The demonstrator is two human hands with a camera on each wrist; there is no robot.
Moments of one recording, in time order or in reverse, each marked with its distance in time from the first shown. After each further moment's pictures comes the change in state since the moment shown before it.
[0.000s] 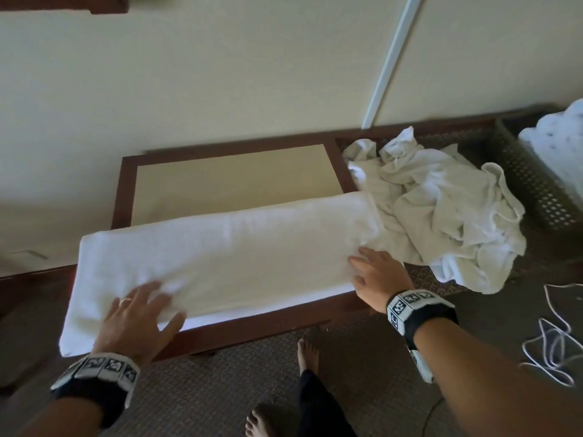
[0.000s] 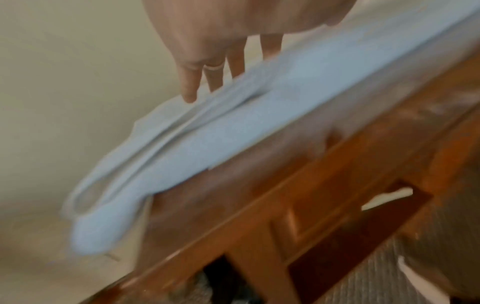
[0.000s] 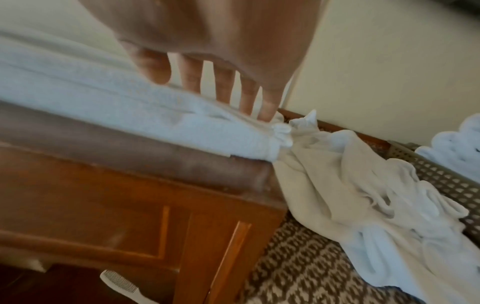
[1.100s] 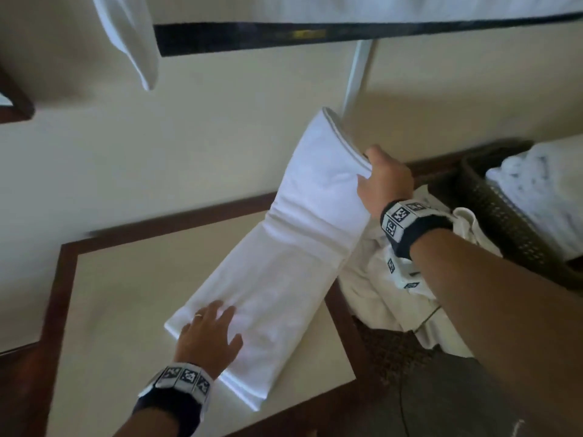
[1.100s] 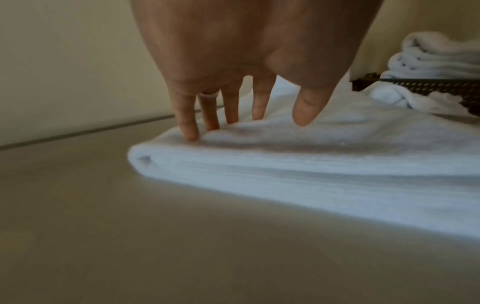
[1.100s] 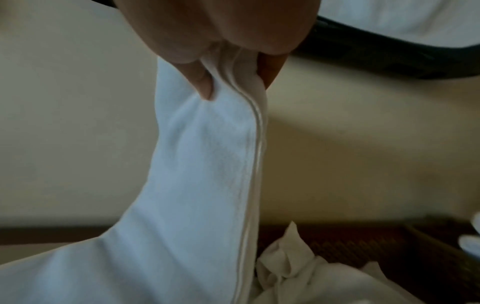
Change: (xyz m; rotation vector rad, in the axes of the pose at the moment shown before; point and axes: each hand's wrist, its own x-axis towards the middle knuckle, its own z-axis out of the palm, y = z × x) left_hand 0.184 0.176 -0.031 -0.076 -0.237 0.045; right_hand 0.177 0.092 -0.239 0.302 0.745 0.174
